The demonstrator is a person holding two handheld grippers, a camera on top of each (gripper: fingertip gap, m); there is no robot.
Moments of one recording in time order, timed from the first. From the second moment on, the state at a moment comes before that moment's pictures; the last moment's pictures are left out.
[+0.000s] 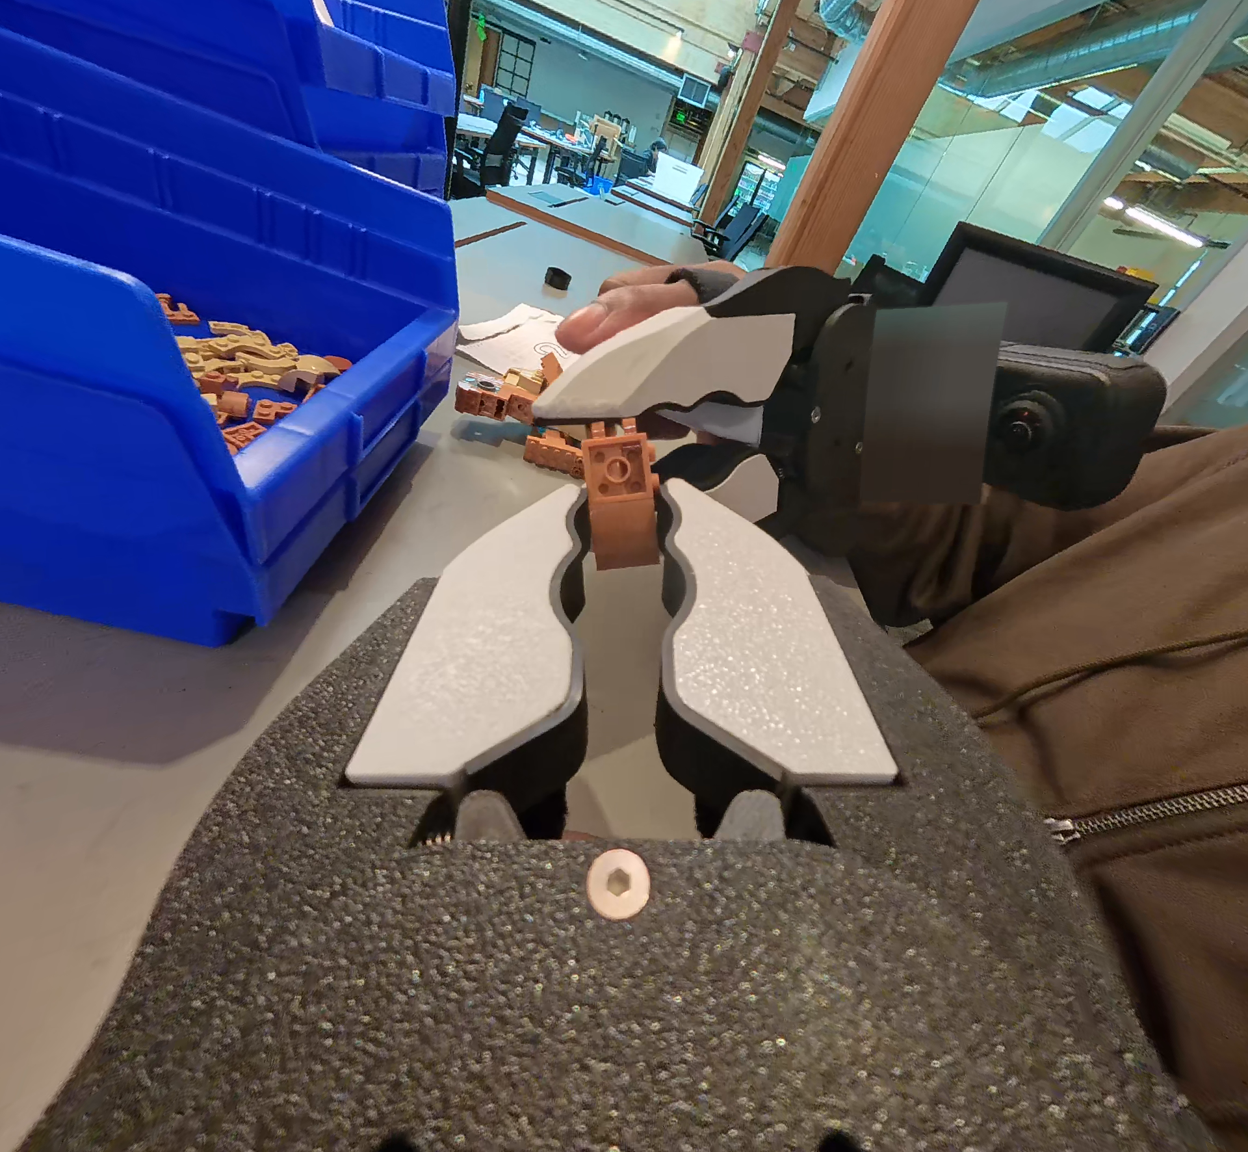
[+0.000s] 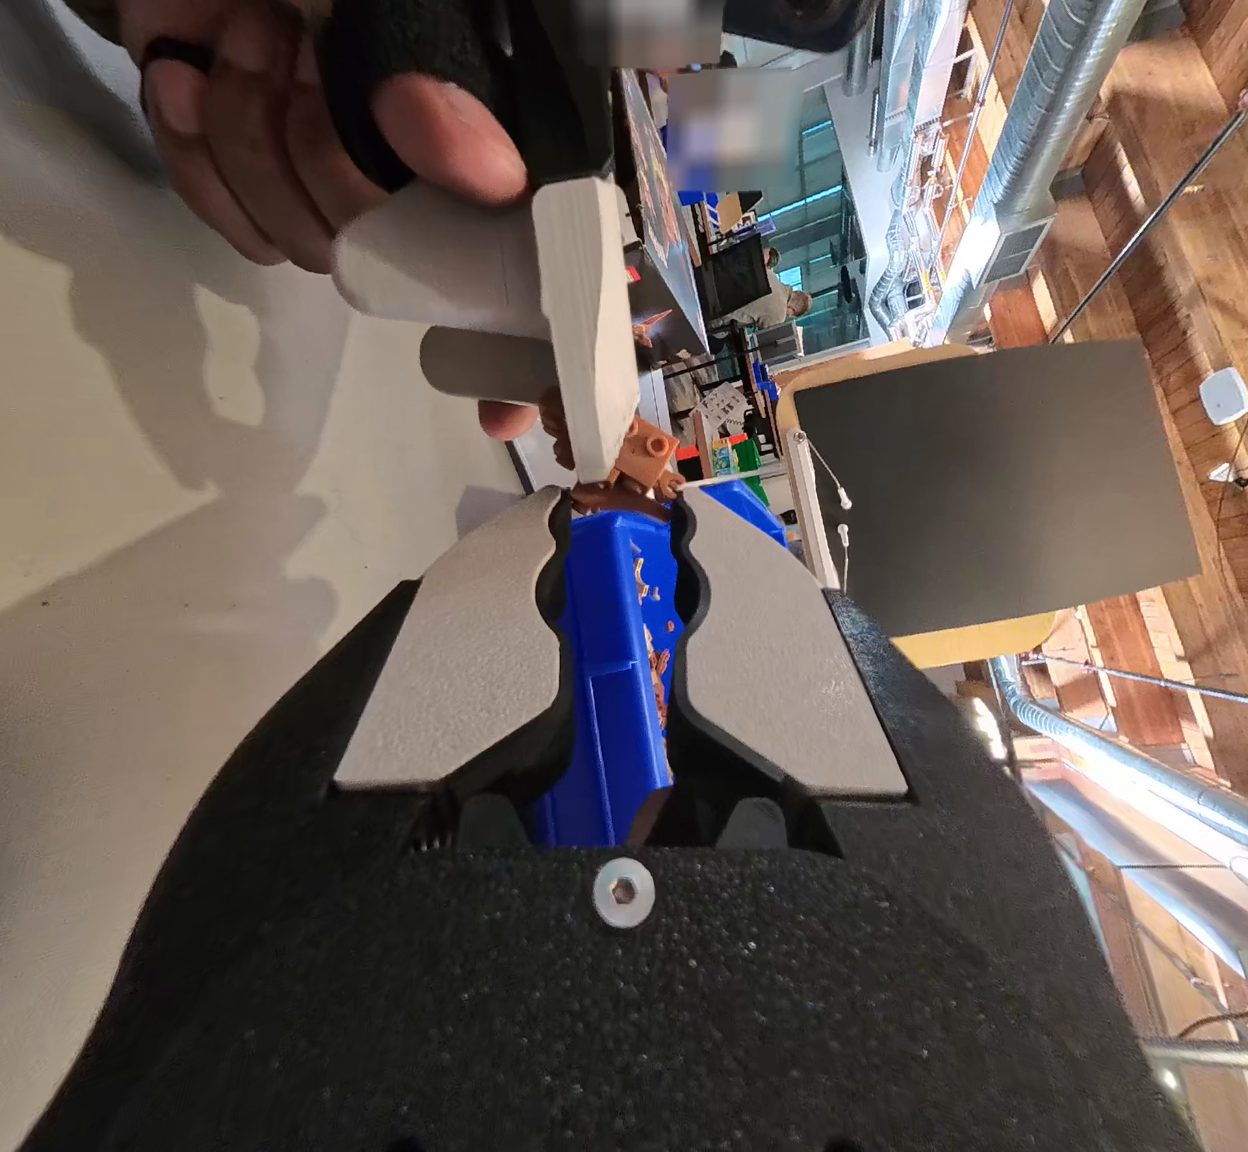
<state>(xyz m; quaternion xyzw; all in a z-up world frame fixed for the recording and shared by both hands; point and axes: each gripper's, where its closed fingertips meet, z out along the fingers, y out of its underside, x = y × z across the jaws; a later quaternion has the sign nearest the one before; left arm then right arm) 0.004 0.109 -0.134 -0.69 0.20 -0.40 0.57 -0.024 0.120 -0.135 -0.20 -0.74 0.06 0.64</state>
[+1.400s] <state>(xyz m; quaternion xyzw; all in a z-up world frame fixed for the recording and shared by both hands) -0.043 0.115 -0.076 -0.56 -0.03 -0.51 0.66 -0.018 0.132 -0.094 -0.23 -0.61 -0.04 0.76</state>
